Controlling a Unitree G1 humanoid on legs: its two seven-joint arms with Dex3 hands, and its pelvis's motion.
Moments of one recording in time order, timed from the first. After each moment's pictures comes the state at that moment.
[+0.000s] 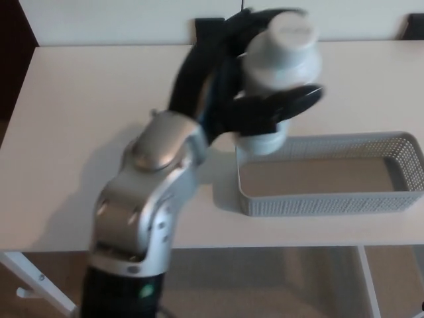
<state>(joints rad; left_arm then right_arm) -0.52 -0.16 -0.12 -0.22 -0.17 0.65 -0.06 -0.09 -0.44 -0.25 1.21 0.12 -0.27 0.28</state>
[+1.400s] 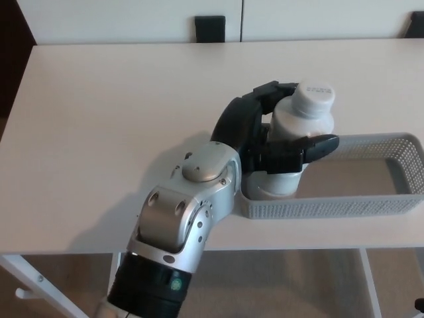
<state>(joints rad) -0.52 -0.16 -0.20 0.09 -0.21 0.67 0.06 -0.10 -0.44 -0.21 1.21 0.08 -0.30 0.26</state>
